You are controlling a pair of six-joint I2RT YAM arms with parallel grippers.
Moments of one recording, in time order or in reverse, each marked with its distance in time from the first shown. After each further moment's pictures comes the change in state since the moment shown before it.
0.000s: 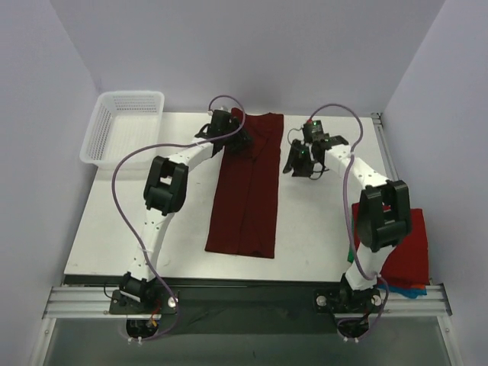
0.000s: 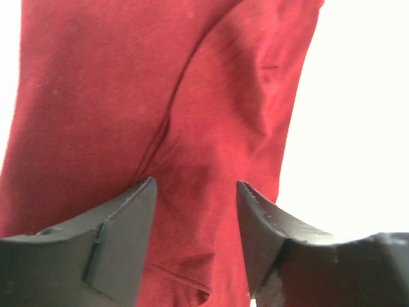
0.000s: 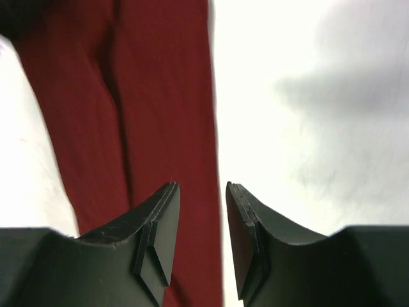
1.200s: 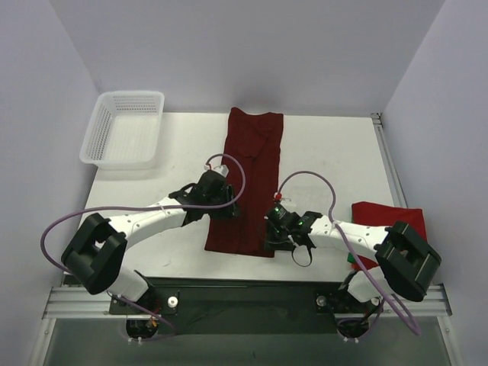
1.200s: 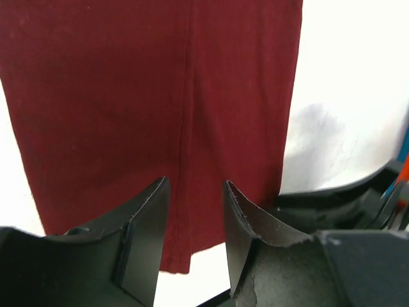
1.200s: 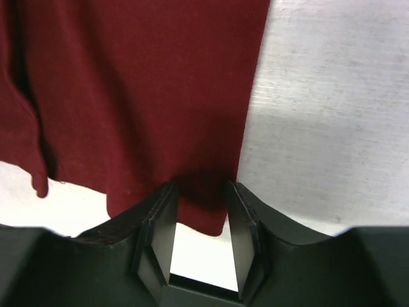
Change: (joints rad) left arm -0.284 -1.011 -1.162 -0.048 -0.094 0.121; right arm 0.624 -0.474 -0.845 0.229 0.225 0.348
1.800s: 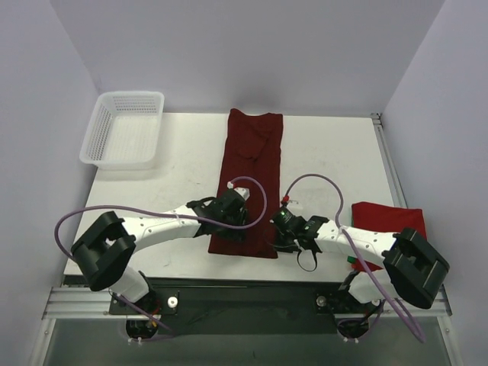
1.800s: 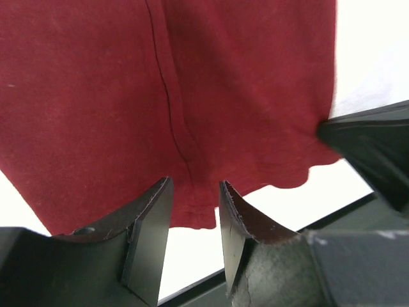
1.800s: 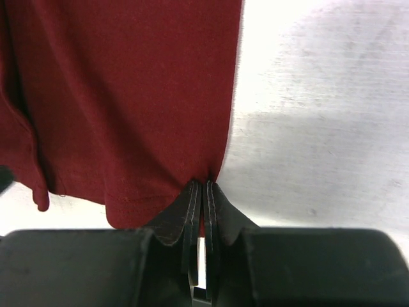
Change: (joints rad) left arm -0.198 0.019 0.011 -0.155 -0.055 0.144; right arm -0.010 -0.068 -0.072 0.020 0.043 0.042
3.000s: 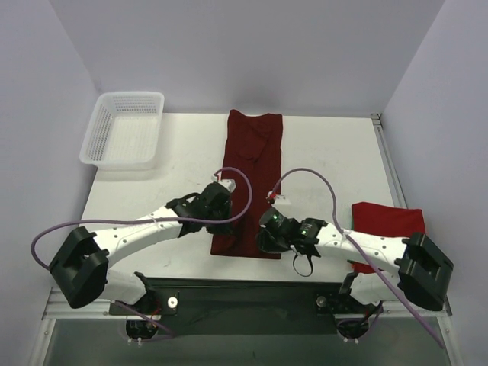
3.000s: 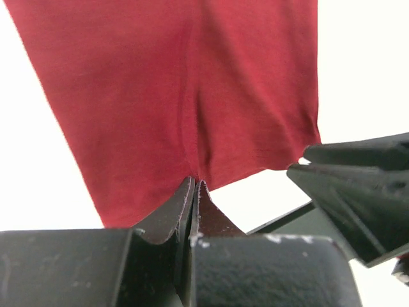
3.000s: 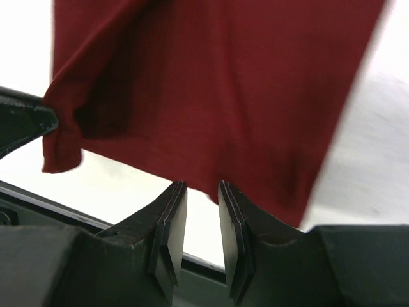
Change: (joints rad) left arm 0.039 -0.130 0.005 -0.085 -0.010 -0.034; right arm 0.135 -0.083 0.077 -0.014 0.077 -0.021
